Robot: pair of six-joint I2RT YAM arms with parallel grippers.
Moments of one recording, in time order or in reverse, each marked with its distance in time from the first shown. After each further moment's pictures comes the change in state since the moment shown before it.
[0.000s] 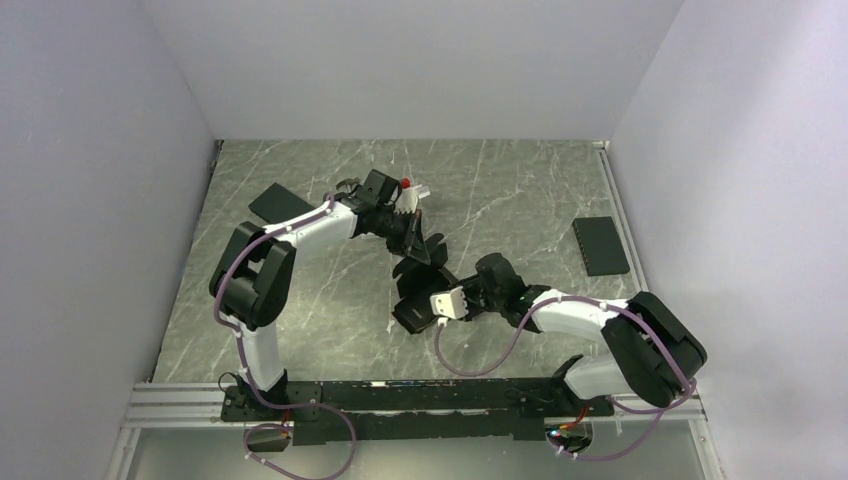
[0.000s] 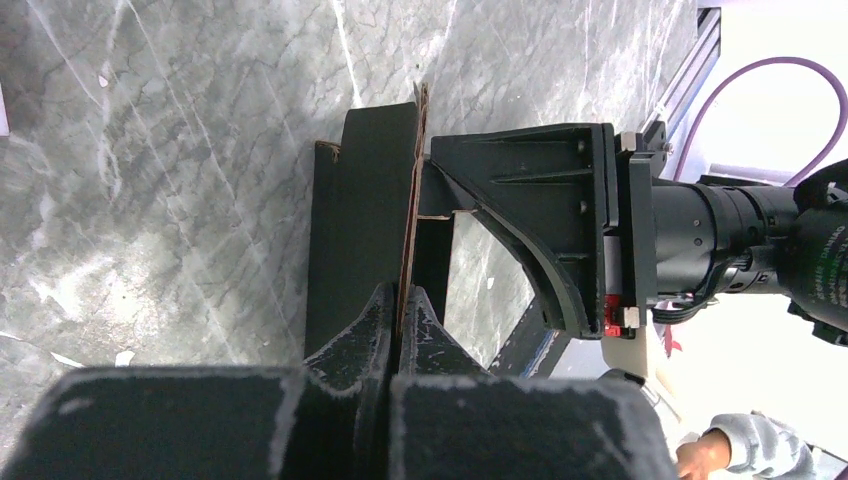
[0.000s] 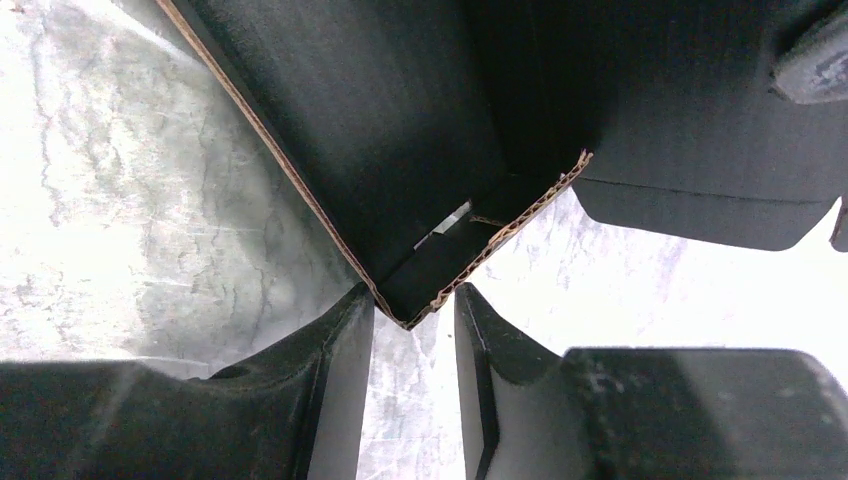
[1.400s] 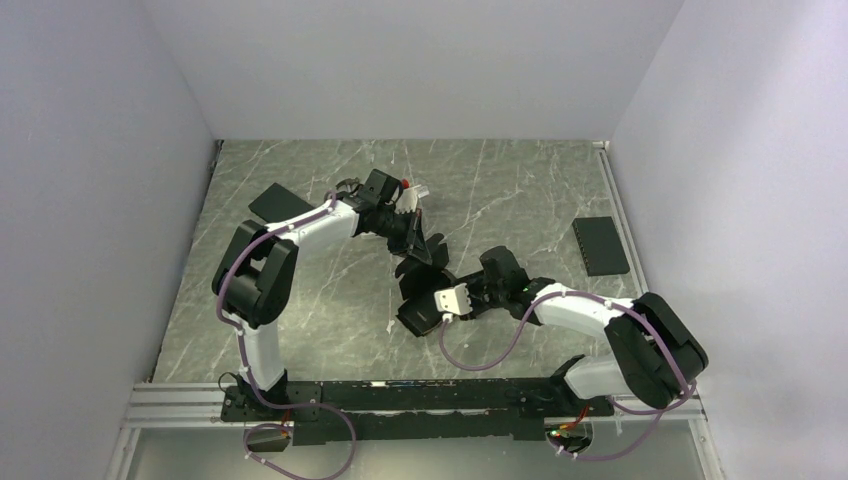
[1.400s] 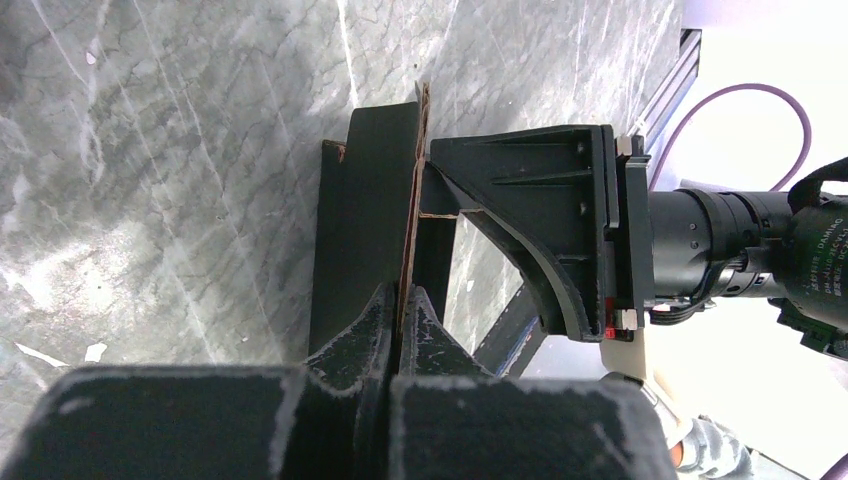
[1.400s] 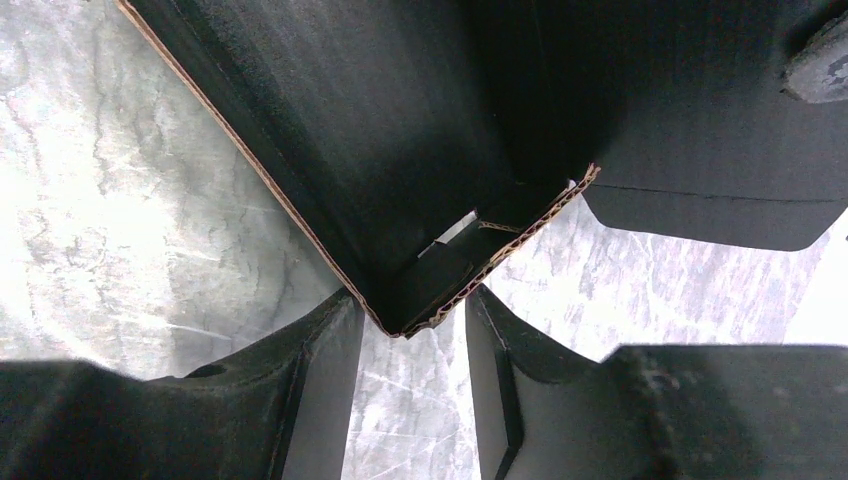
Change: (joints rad) left arm 0.000 0.019 0.019 -0.019 0.001 -0.074; right arm -0.068 -0.006 0.059 -0.144 -0.121 -0.015
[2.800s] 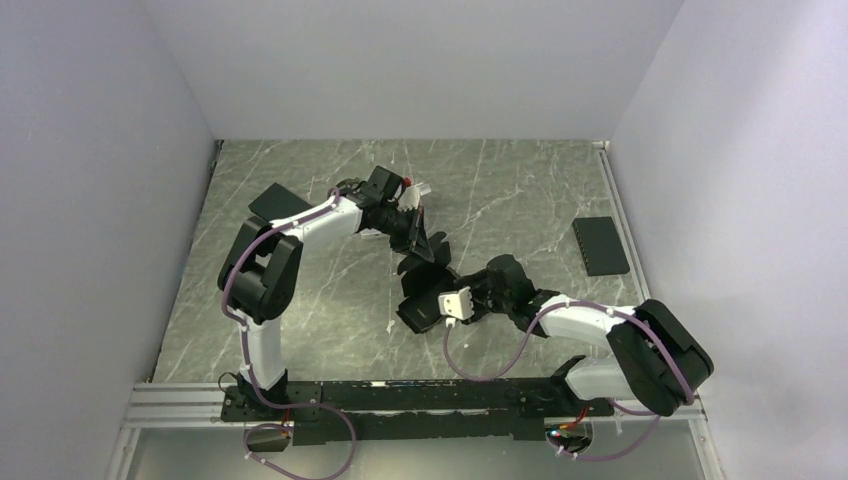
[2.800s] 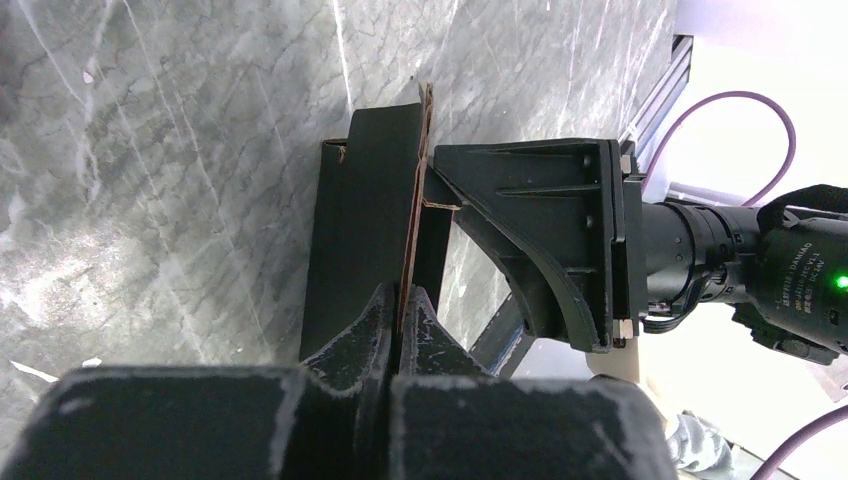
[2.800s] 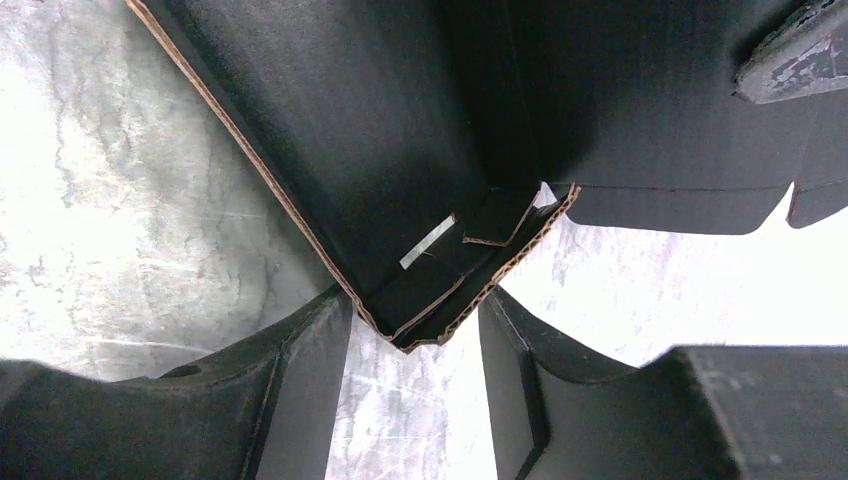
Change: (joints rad) left arm 0.000 0.041 0.052 -0.027 0.009 -0.016; right arm 0.002 -0.039 -0.108 0.193 0.019 0.022
